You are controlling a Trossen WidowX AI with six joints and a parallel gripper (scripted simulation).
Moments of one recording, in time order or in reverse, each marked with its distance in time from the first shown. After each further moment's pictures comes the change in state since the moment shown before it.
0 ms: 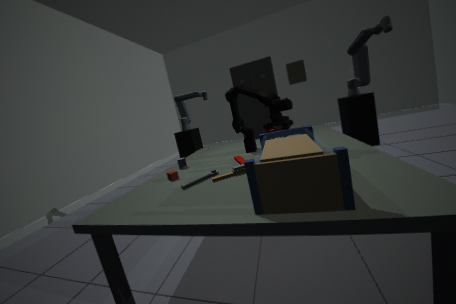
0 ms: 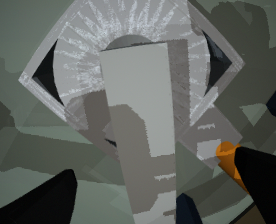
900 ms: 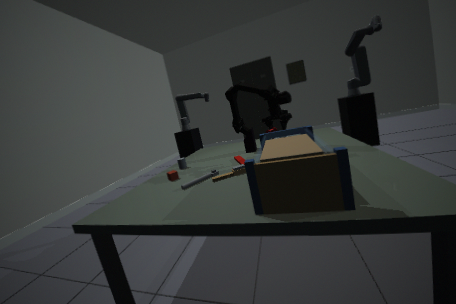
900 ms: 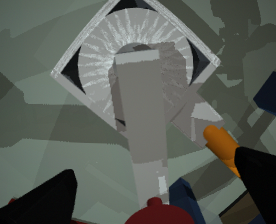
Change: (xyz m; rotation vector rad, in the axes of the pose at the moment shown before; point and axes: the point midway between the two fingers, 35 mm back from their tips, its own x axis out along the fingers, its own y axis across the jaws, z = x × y) arm -0.040 0.000 0.000 0.007 -0.008 0.008
